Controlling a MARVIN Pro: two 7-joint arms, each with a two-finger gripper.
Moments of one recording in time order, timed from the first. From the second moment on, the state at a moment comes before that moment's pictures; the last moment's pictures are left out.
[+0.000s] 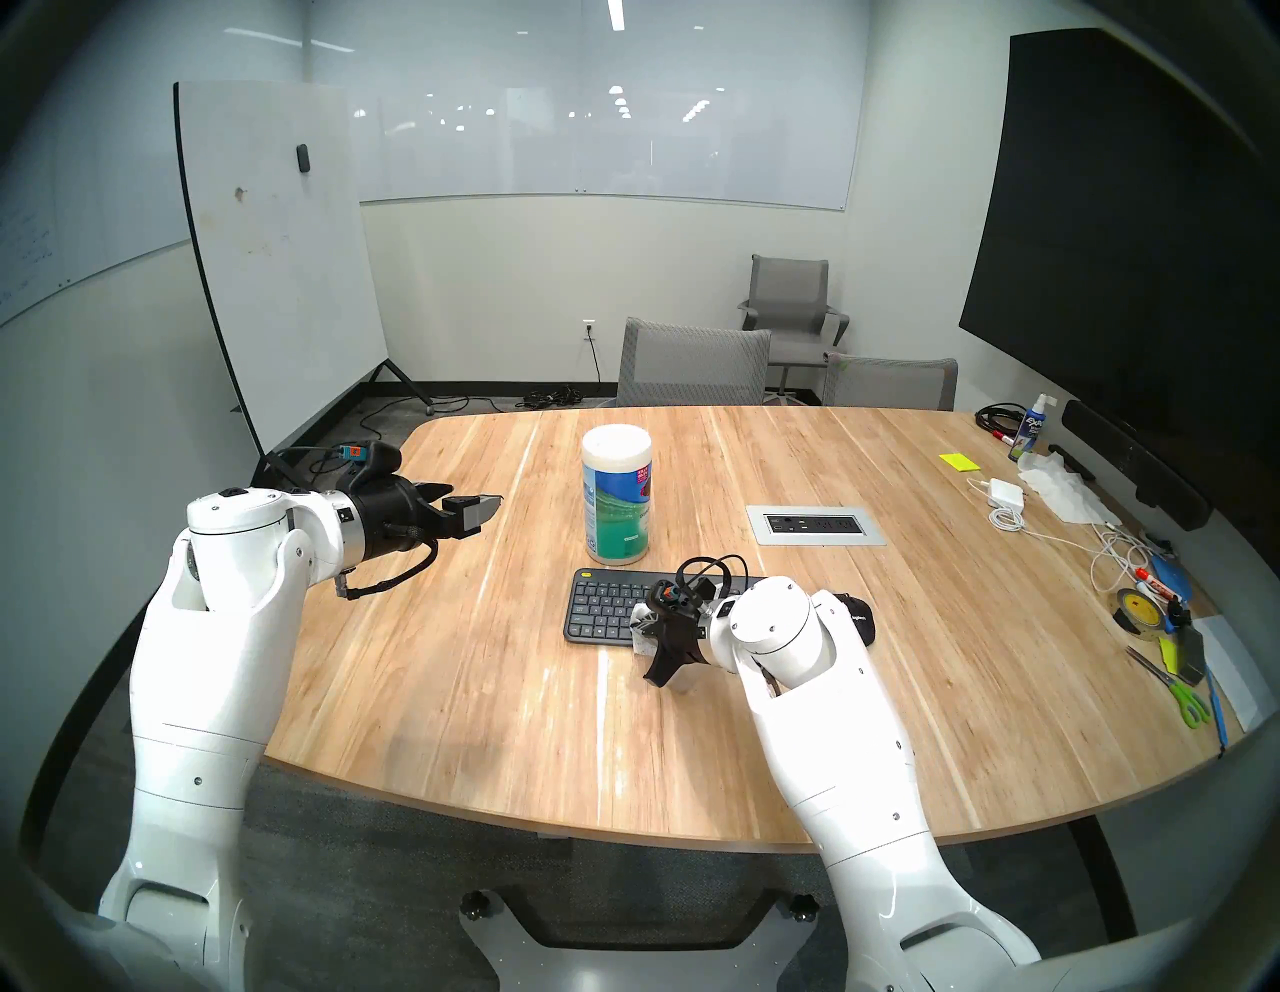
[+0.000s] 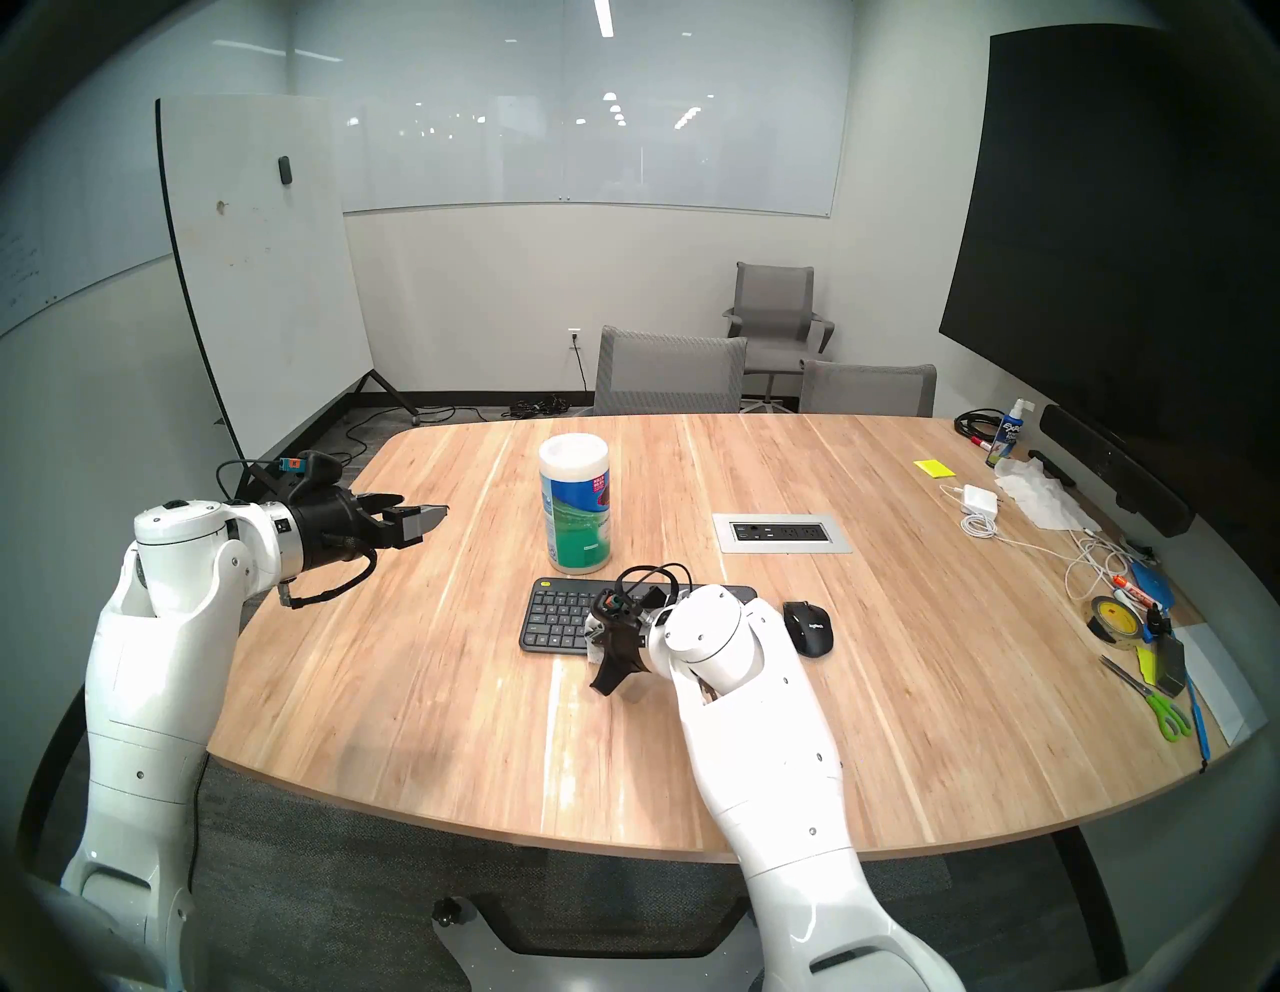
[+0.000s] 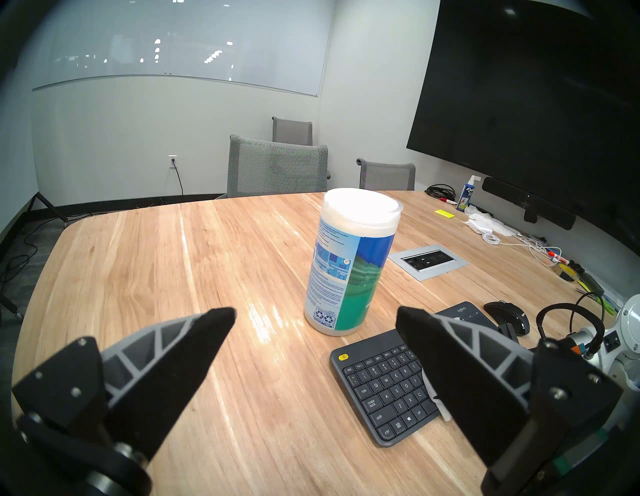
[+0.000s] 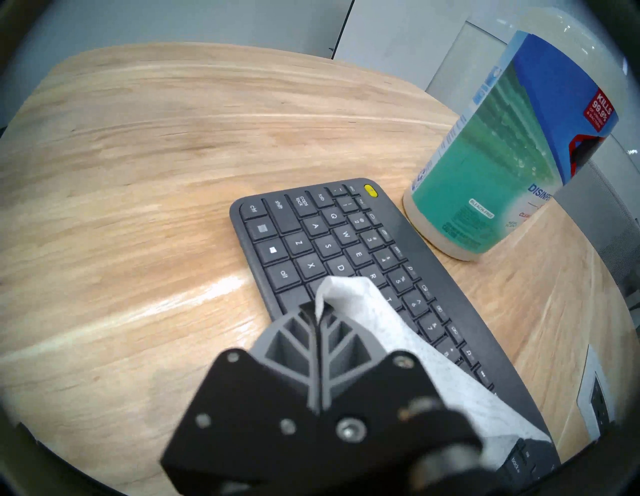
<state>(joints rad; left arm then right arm) 1.38 -1.14 -1.74 -1.76 -0.37 0.76 -0.62 -1.33 -1.63 1.40 -1.47 -0.78 0.32 0.92</state>
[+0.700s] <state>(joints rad) 1.38 -1.14 -1.74 -1.76 -0.37 0.76 -0.62 -1.35 -1.64 1.33 -1.49 -0.76 0.36 0.89</state>
